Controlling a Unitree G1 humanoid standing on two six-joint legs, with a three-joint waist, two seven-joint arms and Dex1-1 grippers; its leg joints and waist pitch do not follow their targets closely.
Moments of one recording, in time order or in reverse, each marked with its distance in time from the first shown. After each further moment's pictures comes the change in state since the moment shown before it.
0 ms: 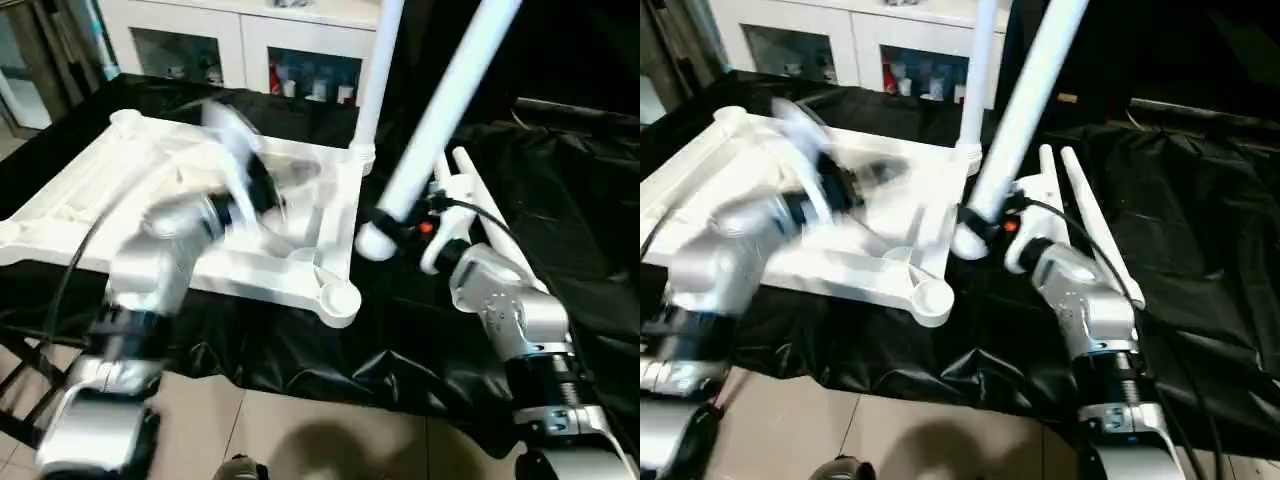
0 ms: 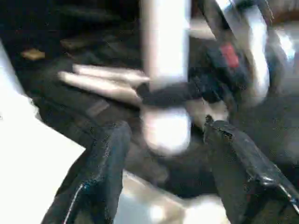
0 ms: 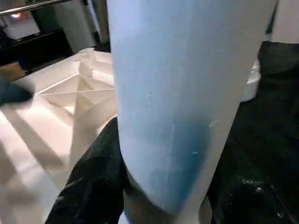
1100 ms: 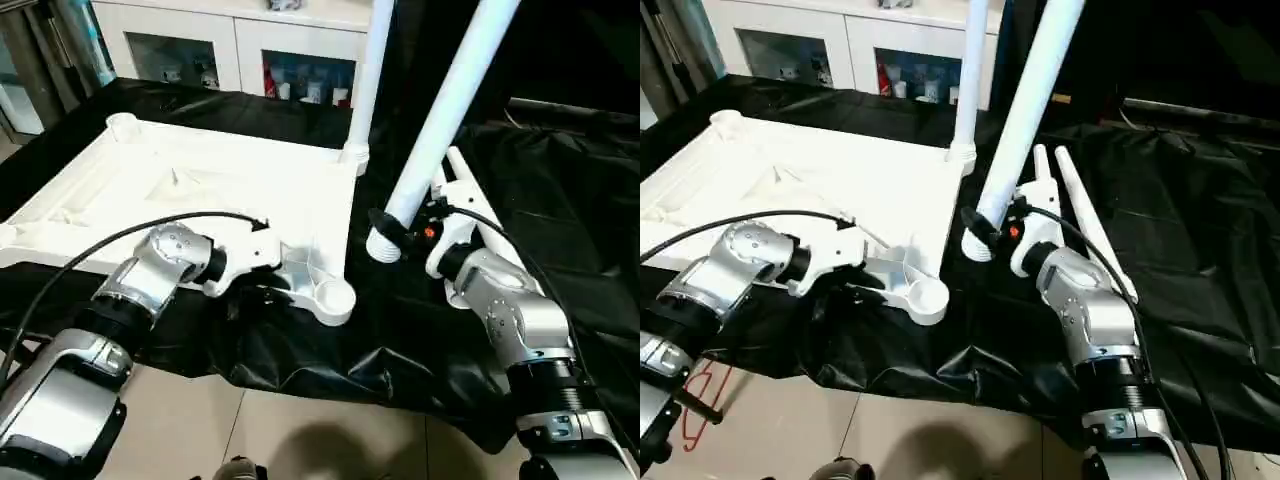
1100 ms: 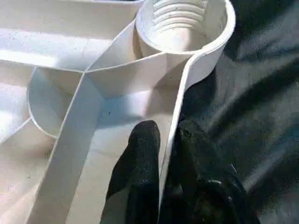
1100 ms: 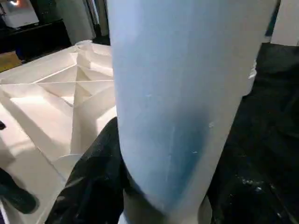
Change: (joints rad) left arm -0.114 0.060 -0.213 0.478 0.315 -0.309 -0.215; right arm 0.016 -0.009 0.030 0.006 -0.037 -0.033 0.018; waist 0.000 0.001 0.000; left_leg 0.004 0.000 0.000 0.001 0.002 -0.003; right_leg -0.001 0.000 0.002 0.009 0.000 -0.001
